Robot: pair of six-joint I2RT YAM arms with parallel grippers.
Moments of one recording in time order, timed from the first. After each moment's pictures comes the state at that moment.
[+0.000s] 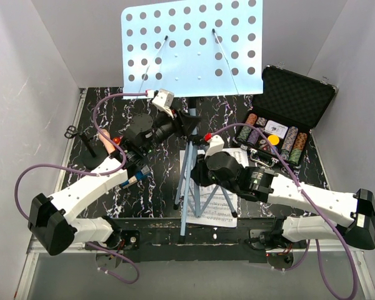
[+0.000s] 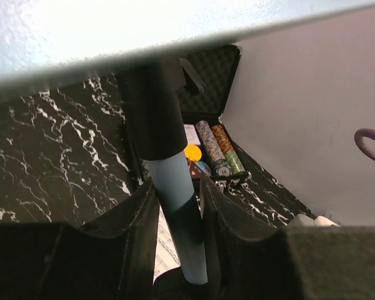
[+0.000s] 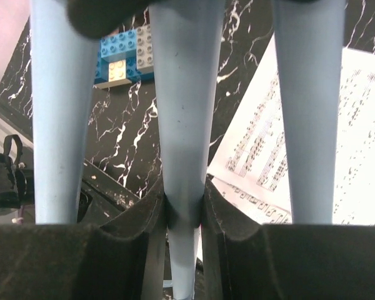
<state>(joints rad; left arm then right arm) -0.72 1.23 1.04 0.27 0.10 -0.36 1.19 1.13 0.97 -0.38 0.33 0.62</state>
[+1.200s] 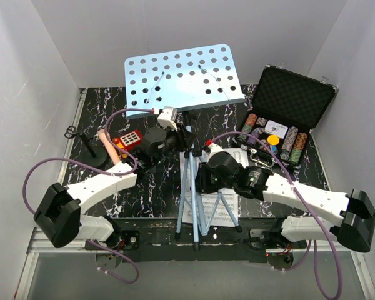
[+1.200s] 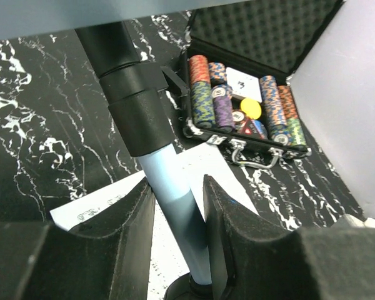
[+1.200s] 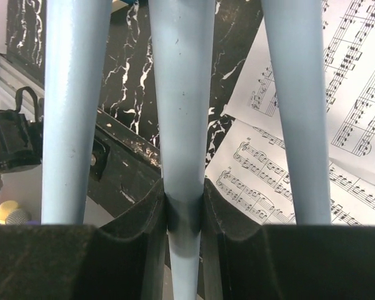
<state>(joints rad) -0.76 1.30 0.84 0.31 -0.08 -0.47 1.08 1.14 0.85 -0.38 0.03 0.81</state>
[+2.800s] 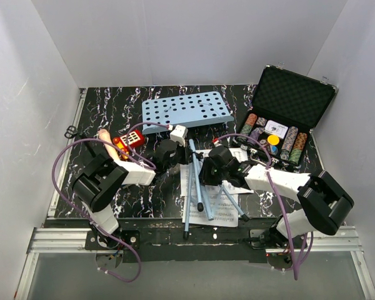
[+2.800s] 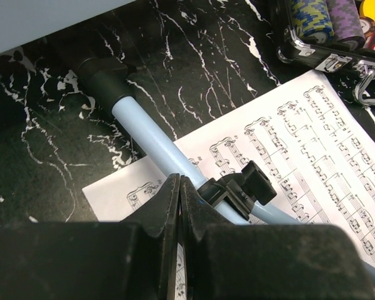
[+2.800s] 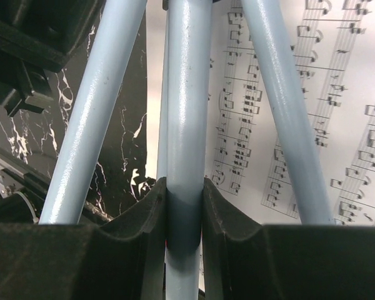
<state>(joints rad) -0.72 1.74 0.70 0.68 -0.04 -0.32 0.85 1.42 0.72 -0.13 -0.09 0.86</state>
